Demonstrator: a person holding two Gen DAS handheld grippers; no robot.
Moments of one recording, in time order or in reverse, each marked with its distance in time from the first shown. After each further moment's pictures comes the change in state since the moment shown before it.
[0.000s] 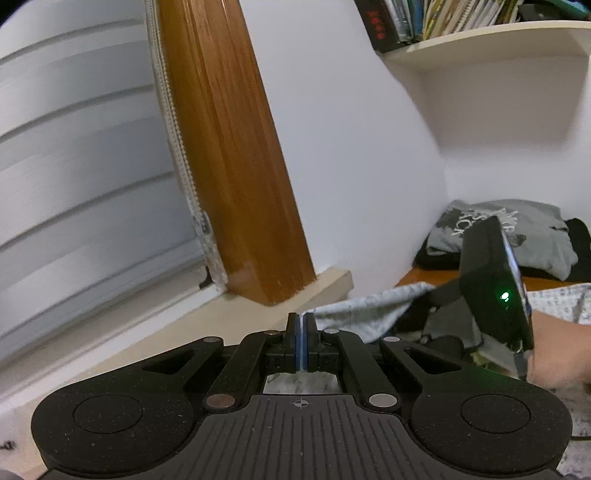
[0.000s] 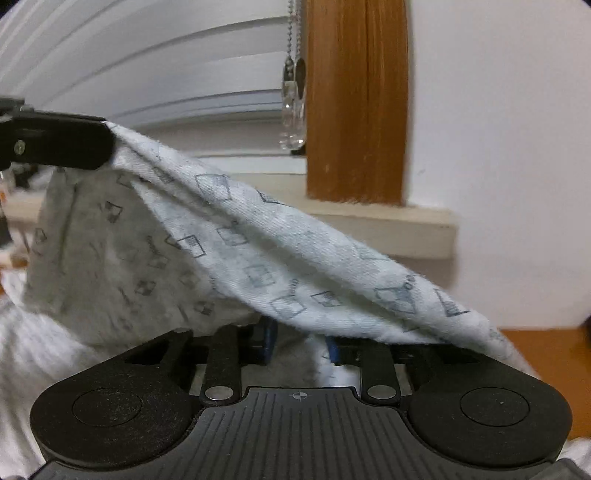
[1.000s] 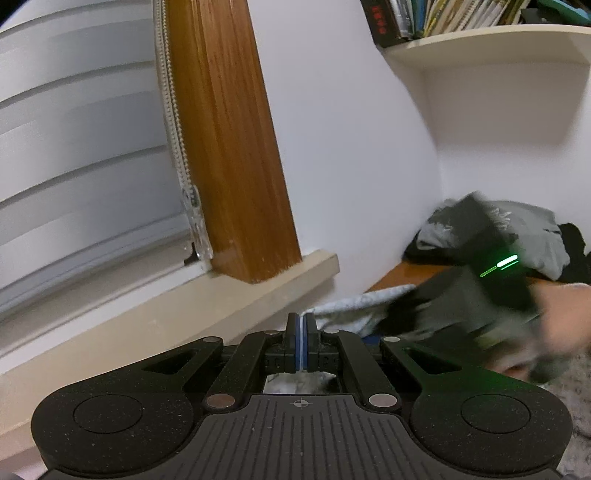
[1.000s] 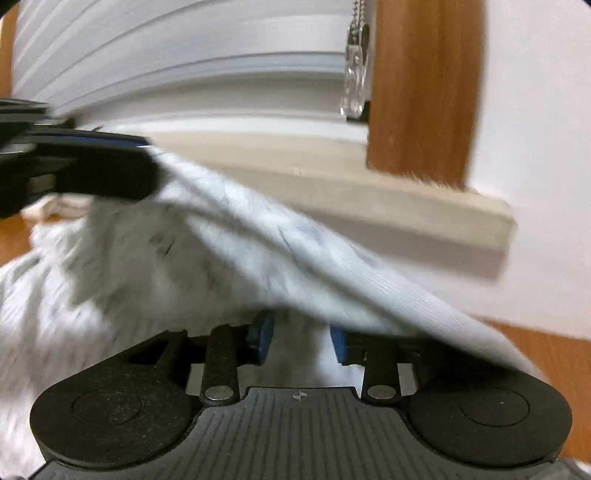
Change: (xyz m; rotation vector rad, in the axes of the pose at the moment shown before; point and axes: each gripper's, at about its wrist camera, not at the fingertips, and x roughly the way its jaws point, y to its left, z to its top) left arm 0.004 -0.006 -0.019 -0.051 0.002 -0.025; right arm -0.015 0.002 -0.001 -0.081 0.159 0.153
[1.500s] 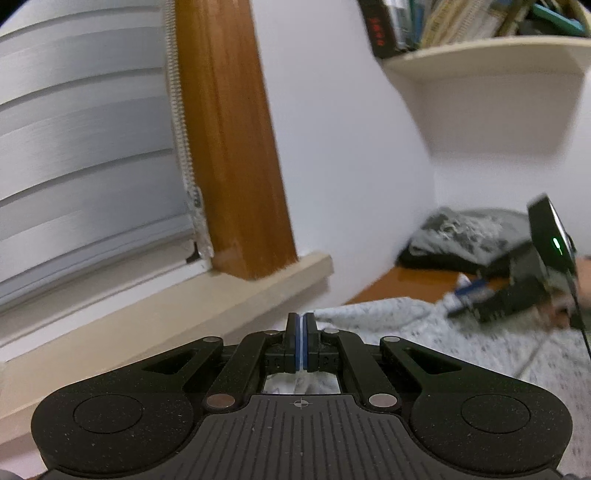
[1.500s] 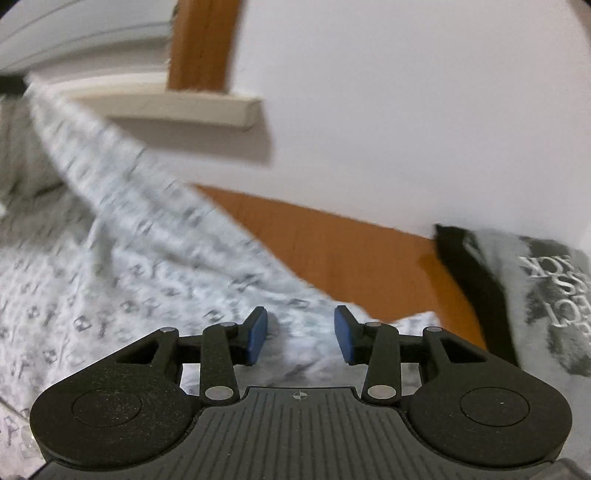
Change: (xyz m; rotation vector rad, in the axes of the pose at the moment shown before) left arm -0.027 -0.001 -0.011 -0.007 -0.016 -0.026; right arm -0.095 -0.085 -0.090 0.038 0.051 -0.371
